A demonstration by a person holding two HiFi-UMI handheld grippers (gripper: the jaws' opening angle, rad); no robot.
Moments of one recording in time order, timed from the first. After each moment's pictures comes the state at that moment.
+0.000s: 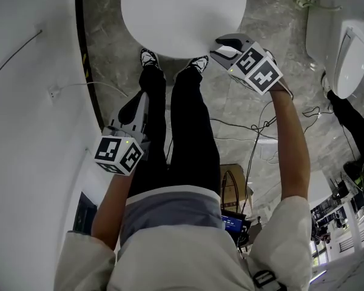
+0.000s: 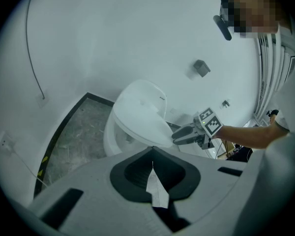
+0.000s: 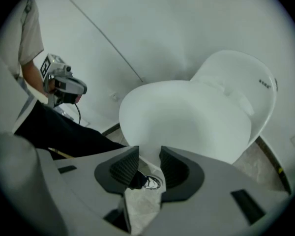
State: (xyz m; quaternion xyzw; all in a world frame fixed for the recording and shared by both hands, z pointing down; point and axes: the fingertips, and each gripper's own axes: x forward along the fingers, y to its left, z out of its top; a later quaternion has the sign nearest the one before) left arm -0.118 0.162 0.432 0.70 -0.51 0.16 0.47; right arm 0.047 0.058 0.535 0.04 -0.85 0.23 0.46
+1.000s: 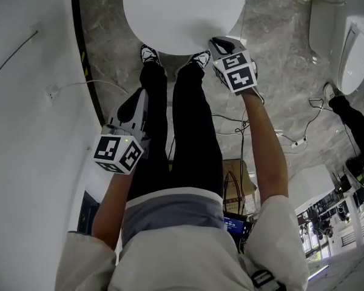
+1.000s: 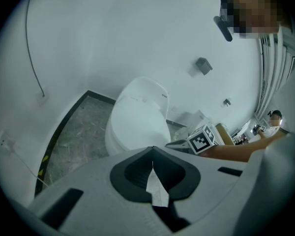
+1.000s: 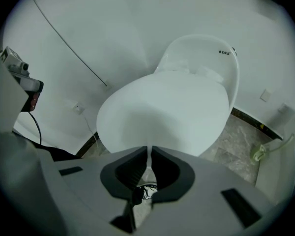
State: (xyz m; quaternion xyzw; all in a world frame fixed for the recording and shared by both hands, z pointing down) left arm -0.125 0.160 0.450 0.70 -0.51 0.17 0.47; right arm 0.051 0.063 0.613 0.27 -0.80 0.30 0.44
